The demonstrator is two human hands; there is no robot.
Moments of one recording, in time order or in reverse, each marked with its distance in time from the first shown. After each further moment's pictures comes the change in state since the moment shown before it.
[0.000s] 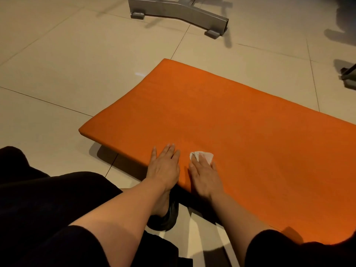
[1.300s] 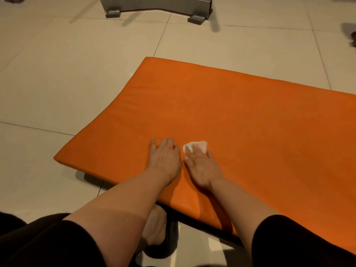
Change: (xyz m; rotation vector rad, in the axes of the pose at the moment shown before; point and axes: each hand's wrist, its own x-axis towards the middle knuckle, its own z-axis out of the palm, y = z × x) left_hand 0.084 0.022 -0.022 0.276 -0.042 0.037; right_hand 0.074 0.029 -0.022 0.007 -0.075 -0.034
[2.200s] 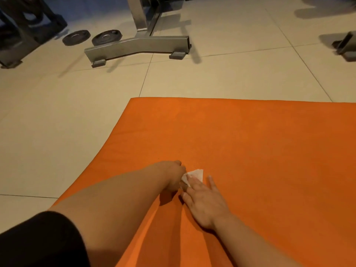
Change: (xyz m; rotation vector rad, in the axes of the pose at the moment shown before) left_hand 0.137 -0.006 -0.041 0.121 -0.322 0.297; right_hand 0.057 0.023 -0.018 -0.070 0.082 -0.031
